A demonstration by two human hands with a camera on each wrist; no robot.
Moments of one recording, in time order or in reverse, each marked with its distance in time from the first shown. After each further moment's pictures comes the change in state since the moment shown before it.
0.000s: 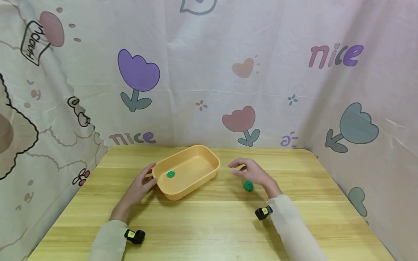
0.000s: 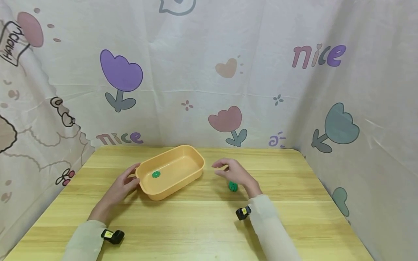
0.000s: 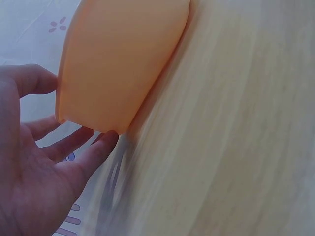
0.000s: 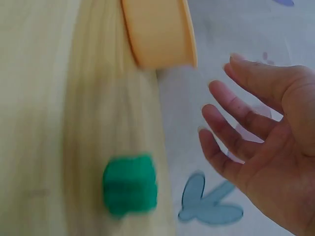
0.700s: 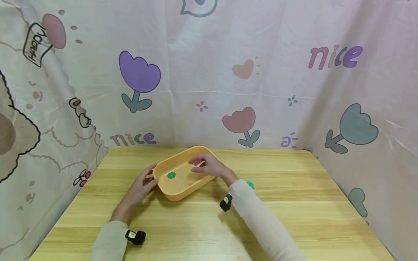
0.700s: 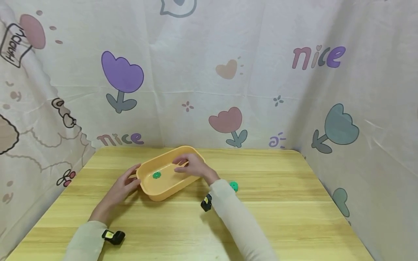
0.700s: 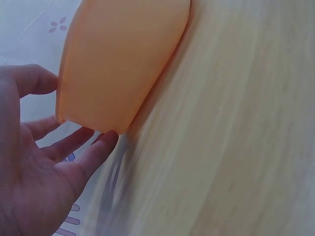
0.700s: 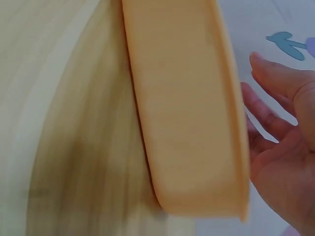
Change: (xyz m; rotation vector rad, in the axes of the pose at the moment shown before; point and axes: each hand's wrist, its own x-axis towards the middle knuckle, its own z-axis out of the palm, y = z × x) left_hand -0.001 0.001 0.000 0.005 -0.008 0.005; right_hand 0.108 -0.044 0.086 0.060 -0.124 -0.103
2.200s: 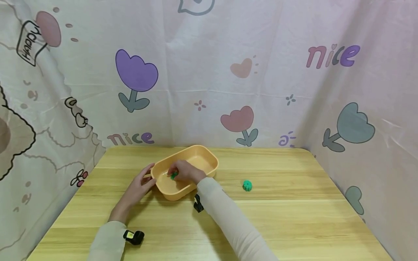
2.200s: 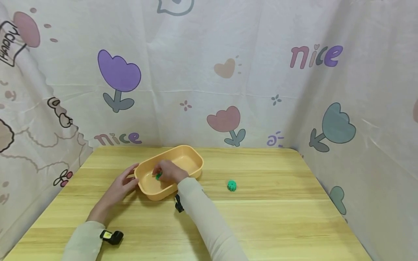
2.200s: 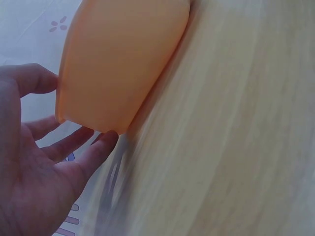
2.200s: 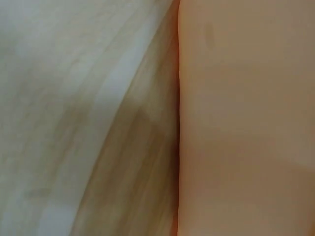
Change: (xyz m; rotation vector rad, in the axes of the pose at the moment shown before) left_hand 0.000 0.003 -0.002 0.005 -0.019 -0.046; right_hand 0.060 -0.017 0.071 -0.290 -0.196 0.076
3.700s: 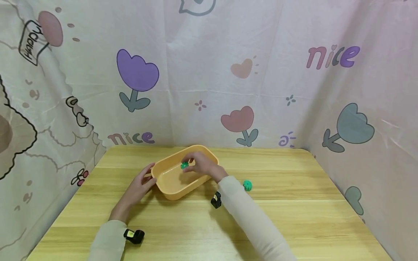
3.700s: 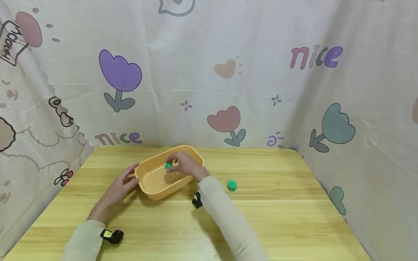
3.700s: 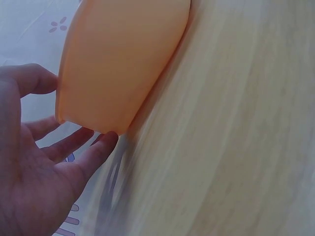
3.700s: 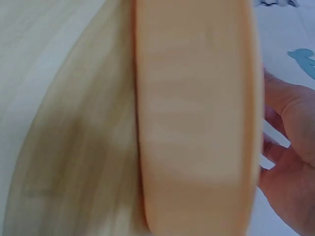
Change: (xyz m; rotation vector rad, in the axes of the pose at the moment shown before) left_hand 0.000 -0.003 0.001 -0.016 0.011 0.017; right_hand -0.045 0.020 -0.046 -0.008 0.186 -0.155
